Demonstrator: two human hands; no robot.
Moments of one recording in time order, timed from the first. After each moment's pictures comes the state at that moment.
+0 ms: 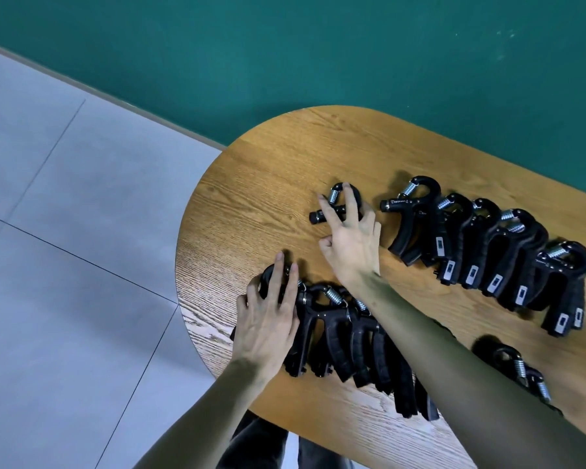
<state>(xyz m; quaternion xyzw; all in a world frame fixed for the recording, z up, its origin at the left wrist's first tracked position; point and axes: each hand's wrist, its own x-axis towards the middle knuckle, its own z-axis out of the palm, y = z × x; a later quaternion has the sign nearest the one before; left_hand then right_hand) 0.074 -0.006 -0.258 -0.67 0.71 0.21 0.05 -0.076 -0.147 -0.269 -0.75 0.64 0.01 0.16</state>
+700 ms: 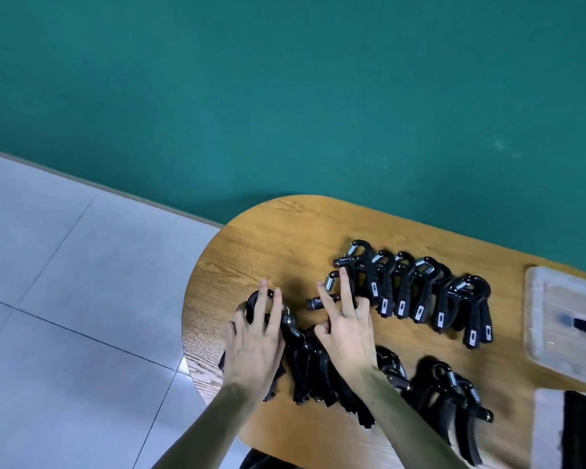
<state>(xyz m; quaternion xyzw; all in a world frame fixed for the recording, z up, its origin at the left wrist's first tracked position) 0.062 -0.034 -0.143 -0.67 0.73 0.11 0.01 -0.123 -0.064 -0.159 -0.71 0.68 -0.07 0.18</state>
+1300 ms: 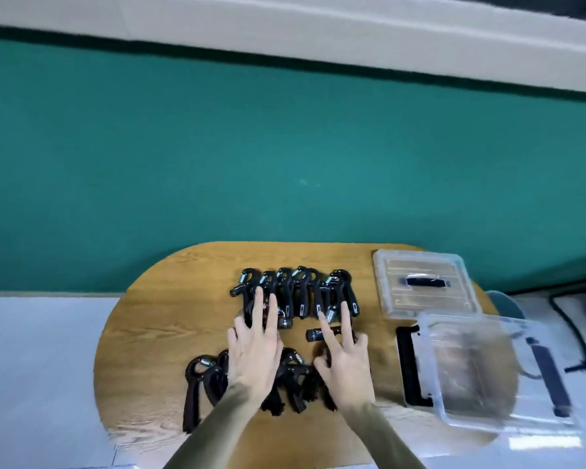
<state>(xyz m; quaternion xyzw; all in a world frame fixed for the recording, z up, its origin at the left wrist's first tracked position) -0.109 -0.020 -0.034 -0.56 0.82 0.10 0.01 -0.273 0.059 -0.048 -0.58 0.79 -0.15 0.12</state>
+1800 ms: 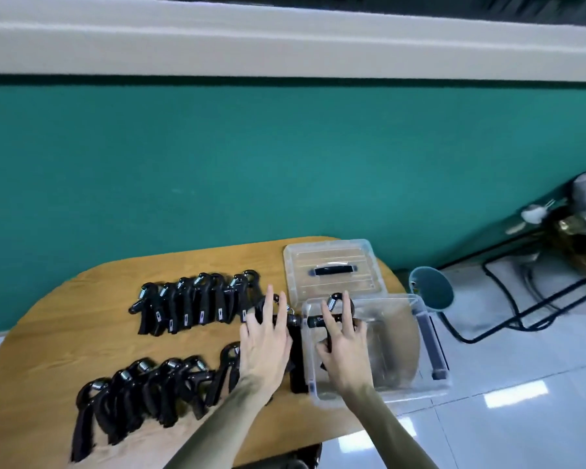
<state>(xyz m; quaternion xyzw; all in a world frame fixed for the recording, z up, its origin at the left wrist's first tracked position) -0.366 0.071 0.000 -0.48 0.87 0.11 0.02 -0.512 0.154 -0.018 -0.51 0.84 -0.17 0.10</state>
